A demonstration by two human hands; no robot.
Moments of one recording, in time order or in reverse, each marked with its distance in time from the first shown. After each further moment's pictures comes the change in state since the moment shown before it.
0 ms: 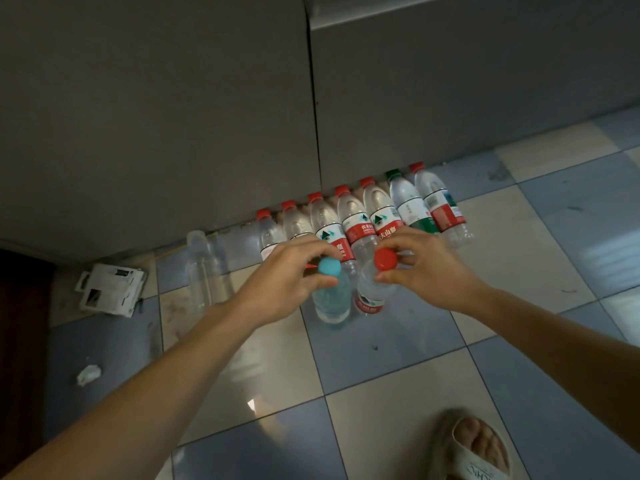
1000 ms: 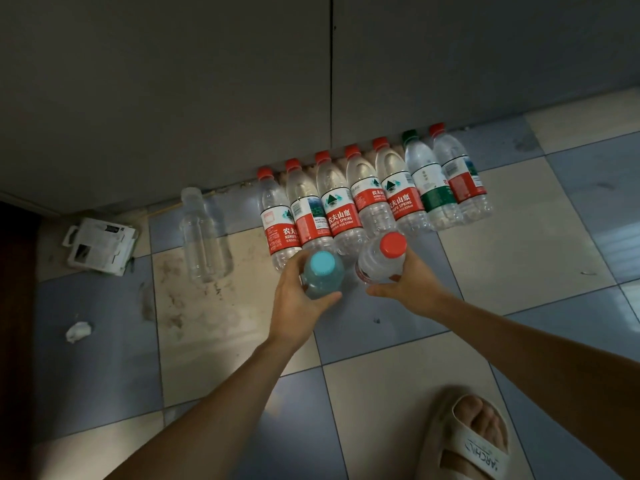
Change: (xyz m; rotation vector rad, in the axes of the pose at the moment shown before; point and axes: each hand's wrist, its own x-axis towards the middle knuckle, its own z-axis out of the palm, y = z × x) left_hand -0.056 -0.075 0.133 -0.411 0.408 -0.509; right_hand -0.004 0.085 0.092 0.330 -0.058 0.336
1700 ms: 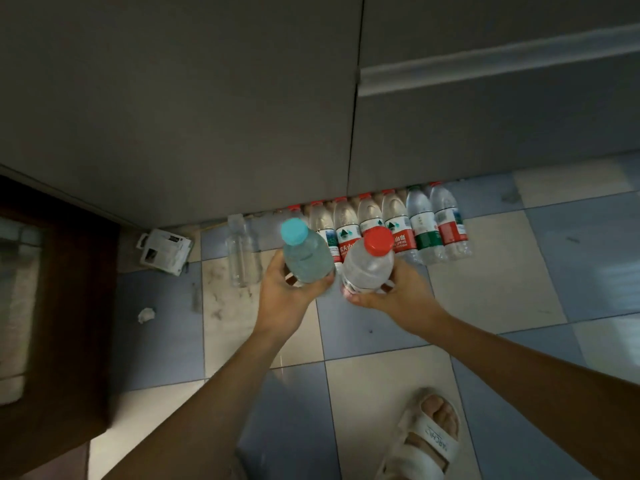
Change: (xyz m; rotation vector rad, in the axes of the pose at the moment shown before) left_hand -0.029 0.149 -0.072 -0.170 0.110 -0.063; right_hand -0.071 -0.141 -0.021 0.096 -0.097 -0.114
